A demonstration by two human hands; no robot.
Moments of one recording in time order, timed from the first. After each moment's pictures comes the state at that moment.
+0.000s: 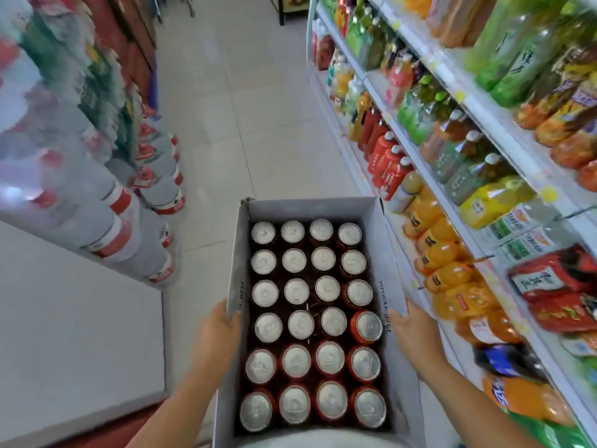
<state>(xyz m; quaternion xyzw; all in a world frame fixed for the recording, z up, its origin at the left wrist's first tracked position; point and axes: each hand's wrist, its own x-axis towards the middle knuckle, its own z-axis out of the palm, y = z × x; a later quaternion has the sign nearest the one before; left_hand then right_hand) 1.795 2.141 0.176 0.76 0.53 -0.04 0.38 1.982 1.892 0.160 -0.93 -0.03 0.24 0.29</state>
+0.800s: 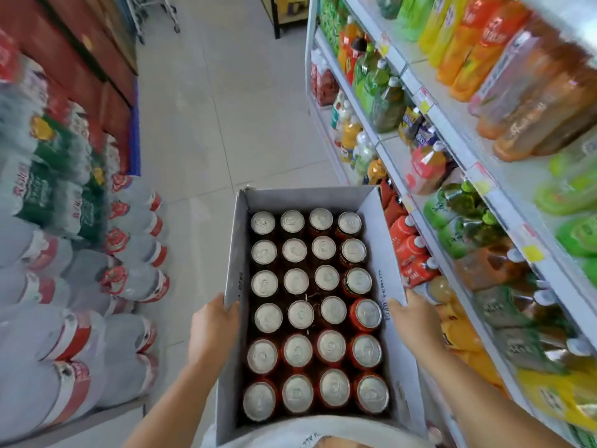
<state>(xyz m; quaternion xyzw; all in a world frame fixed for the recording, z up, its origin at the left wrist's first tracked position) 2.227 2.424 0.196 0.74 0.56 -0.02 0.37 2.414 2.175 0.171 -0.92 -0.02 0.25 0.30</state>
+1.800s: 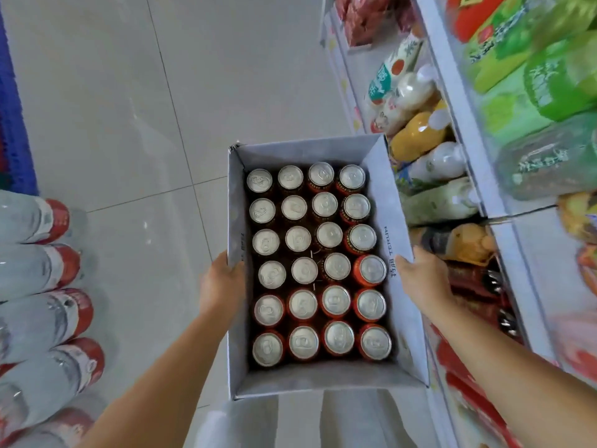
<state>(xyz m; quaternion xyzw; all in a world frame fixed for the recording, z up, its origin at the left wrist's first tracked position) 2.662 2.786 -0.132 0.67 0.60 -0.13 0.42 2.855 2.536 -0.144 -0.95 -0.03 0.27 0.17</state>
